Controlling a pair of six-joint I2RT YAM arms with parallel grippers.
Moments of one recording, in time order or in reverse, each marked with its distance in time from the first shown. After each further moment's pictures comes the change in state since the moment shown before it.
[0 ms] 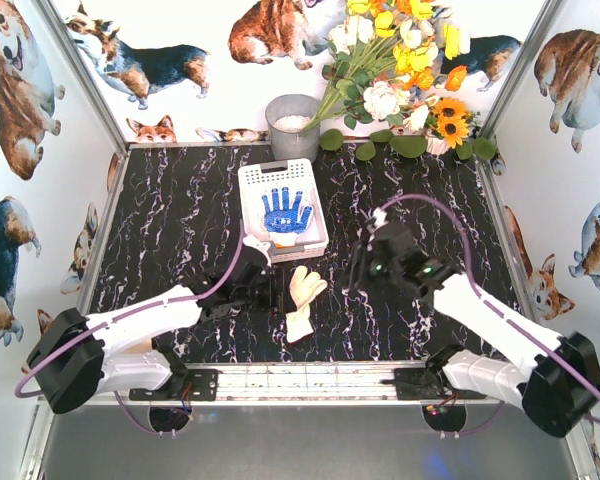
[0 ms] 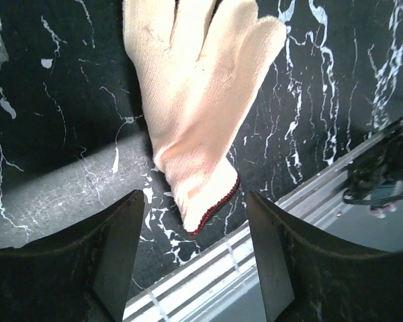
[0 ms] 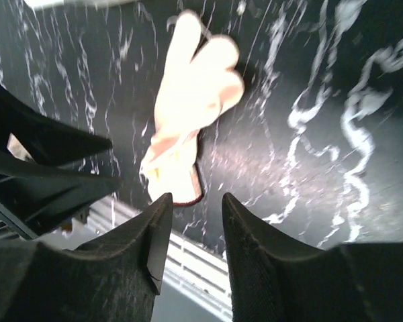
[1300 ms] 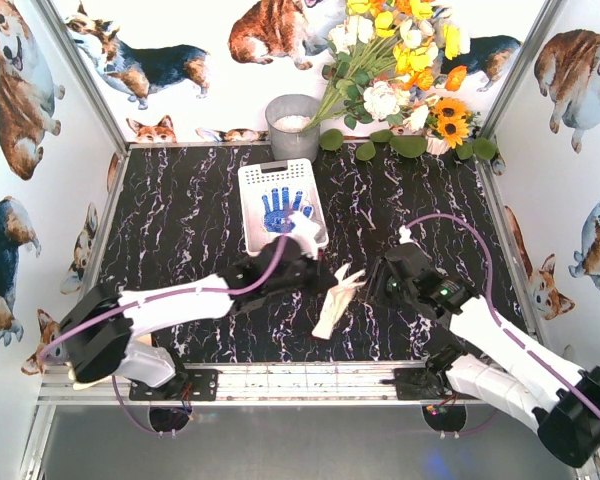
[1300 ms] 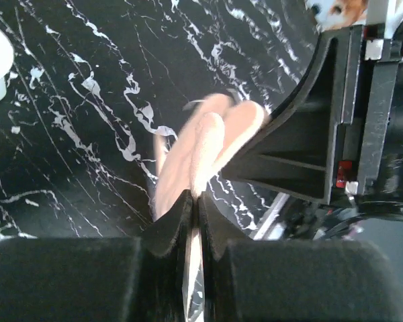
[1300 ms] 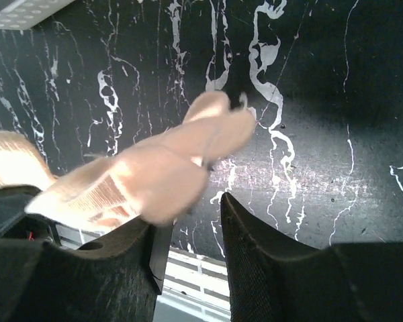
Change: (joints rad) left arm -0.177 0.255 0.253 0.330 -0.081 0.249; right arm 0.051 -0.168 -0.145 -0.109 0.188 0.136
